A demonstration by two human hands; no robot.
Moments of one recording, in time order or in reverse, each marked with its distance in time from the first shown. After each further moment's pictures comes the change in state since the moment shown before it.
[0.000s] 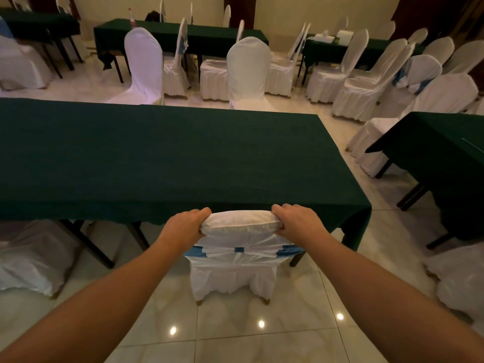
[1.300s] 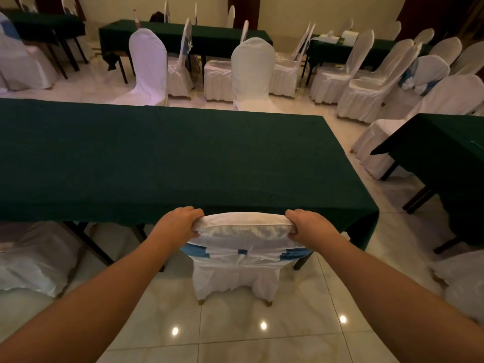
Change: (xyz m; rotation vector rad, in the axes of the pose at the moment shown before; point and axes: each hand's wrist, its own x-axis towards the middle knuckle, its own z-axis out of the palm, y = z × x) left_hand 0.009 -0.024 -0.028 0.031 -0.160 -0.101; right_hand 0.013 0.015 0.007 0.156 -0.186 0.115
